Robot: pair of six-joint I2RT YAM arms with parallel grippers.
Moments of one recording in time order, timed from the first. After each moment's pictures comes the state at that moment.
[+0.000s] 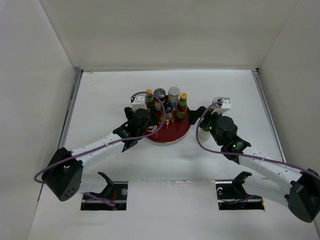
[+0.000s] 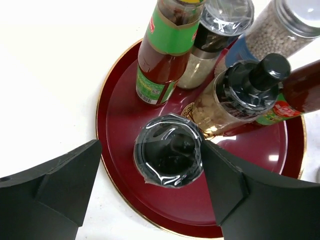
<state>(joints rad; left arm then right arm) -0.73 1.29 0.72 0.08 -0.58 -0.48 0.66 1.00 0.52 0.37 0.34 0.49</state>
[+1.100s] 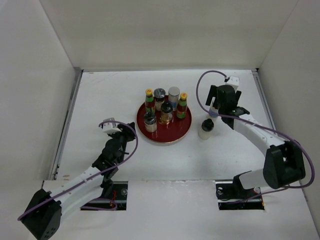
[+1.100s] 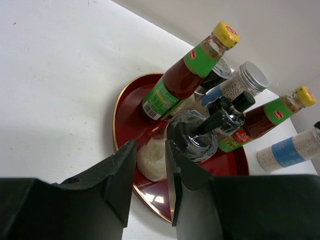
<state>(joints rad) -0.65 0.72 0.12 0.56 -0.57 -0.60 0.31 1.38 0.94 -0.08 0.48 0.33</state>
